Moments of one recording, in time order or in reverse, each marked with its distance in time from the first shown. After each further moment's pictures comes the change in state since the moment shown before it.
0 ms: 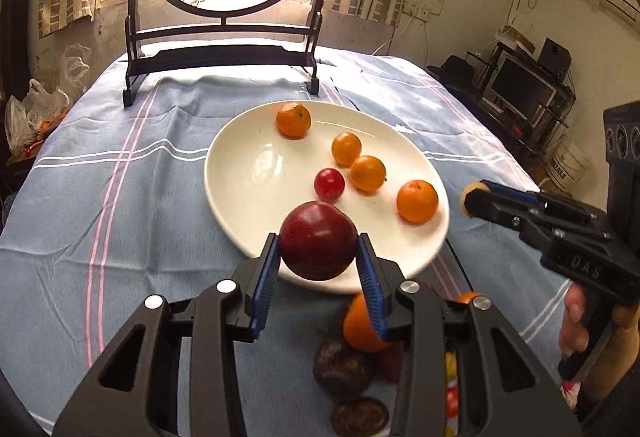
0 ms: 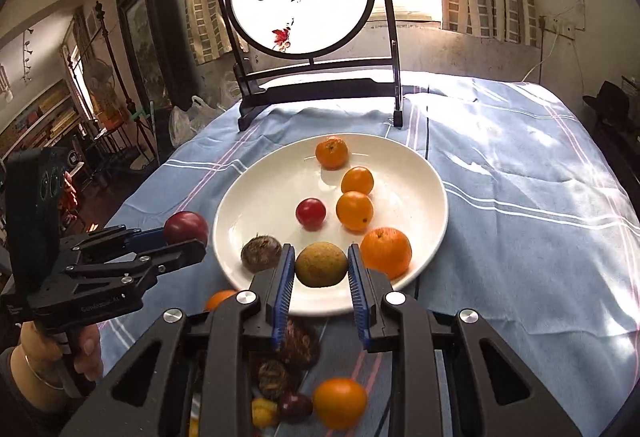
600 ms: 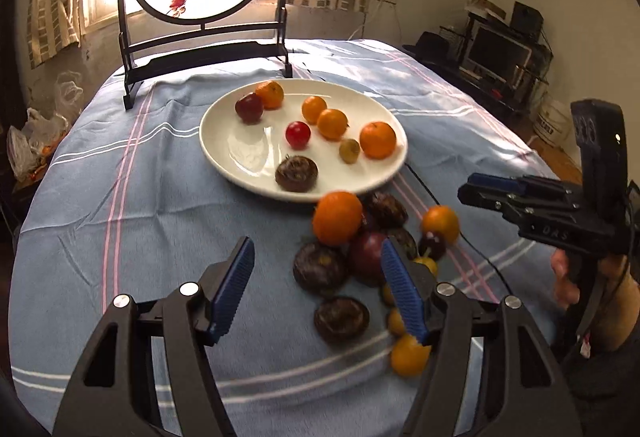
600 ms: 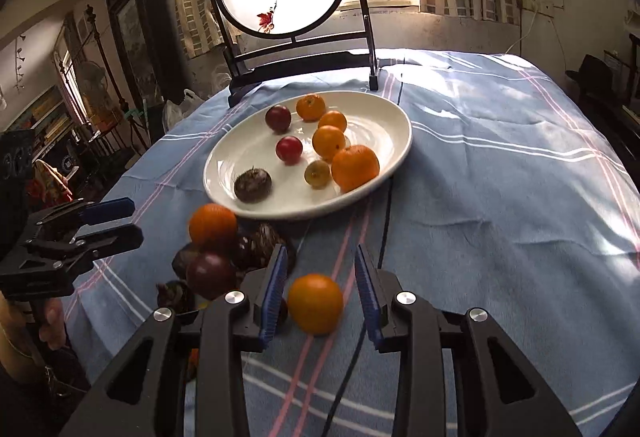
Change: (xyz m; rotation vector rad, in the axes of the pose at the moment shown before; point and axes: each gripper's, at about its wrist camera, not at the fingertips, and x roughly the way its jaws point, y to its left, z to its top) left arm -0.068 -0.035 -0.083 0.179 -0.001 0.005; right arm -0.041 -0.020 -0.086 0.040 0.012 -0.019
